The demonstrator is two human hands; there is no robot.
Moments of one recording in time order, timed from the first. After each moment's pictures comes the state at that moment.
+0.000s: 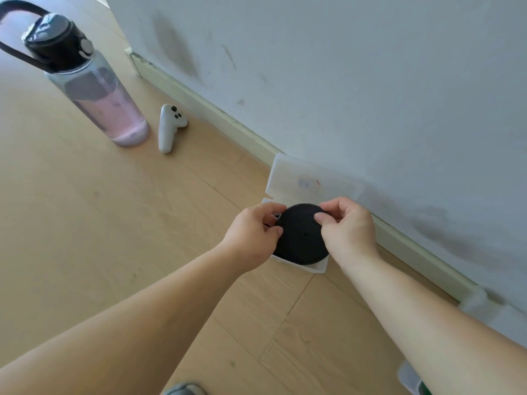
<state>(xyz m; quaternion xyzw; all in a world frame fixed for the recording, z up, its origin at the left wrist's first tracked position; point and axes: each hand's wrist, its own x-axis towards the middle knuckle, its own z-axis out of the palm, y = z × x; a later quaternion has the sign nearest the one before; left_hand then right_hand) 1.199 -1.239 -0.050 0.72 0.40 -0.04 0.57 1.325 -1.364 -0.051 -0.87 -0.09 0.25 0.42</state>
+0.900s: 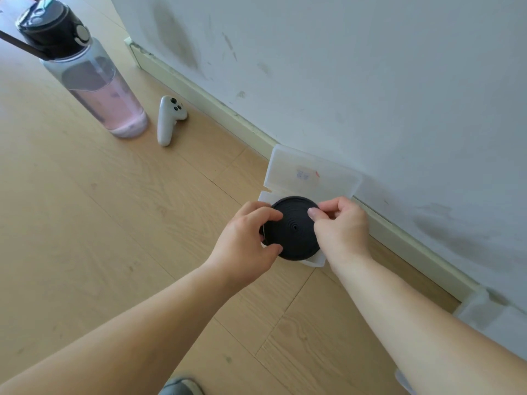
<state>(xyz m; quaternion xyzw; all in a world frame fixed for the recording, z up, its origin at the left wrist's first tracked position) 1.174 -1.252 -0.067 0.82 0.32 0.05 0.47 1.317 -1.358 -0.060 -0.86 -0.06 0.24 0.44</state>
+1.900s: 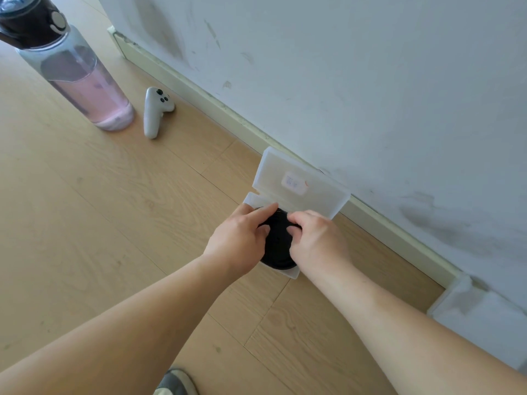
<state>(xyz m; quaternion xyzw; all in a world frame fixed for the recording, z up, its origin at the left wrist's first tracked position) 1.183 -1.263 -0.087 0.85 0.35 -0.03 0.40 1.295 -1.379 -0.060 -0.89 -0.31 0.25 0.20</state>
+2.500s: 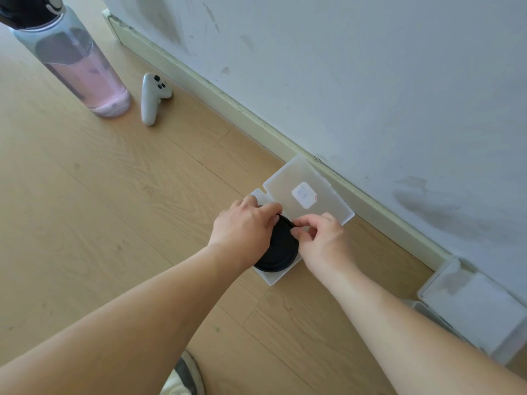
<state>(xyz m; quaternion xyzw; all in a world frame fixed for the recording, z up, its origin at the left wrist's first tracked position) 1.185 -1.281 -0.075 0.93 0.30 -0.08 0.21 1.286 -1.413 -0.068 -0.89 -0.18 0.31 0.28</state>
